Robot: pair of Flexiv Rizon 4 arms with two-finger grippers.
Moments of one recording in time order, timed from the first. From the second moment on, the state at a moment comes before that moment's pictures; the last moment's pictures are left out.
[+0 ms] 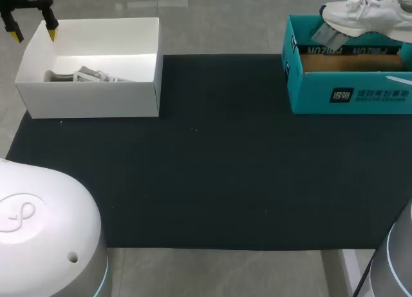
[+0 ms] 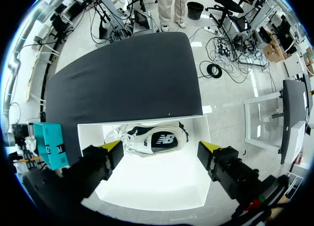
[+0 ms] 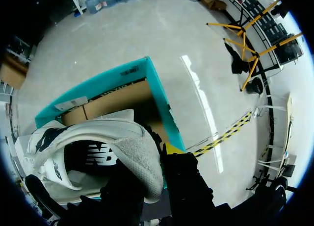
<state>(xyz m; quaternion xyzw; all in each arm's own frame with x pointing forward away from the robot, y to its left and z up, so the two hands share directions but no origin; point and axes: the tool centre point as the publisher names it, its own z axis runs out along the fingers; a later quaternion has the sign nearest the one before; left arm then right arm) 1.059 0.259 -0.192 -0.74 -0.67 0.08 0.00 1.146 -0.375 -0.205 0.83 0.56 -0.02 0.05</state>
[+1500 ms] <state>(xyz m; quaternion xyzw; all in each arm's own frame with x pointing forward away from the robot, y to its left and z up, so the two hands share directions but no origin) 1.059 0.259 -0.192 -0.74 -0.67 0.08 0.00 1.118 -0.362 -0.148 0.82 0.57 -0.03 0.05</state>
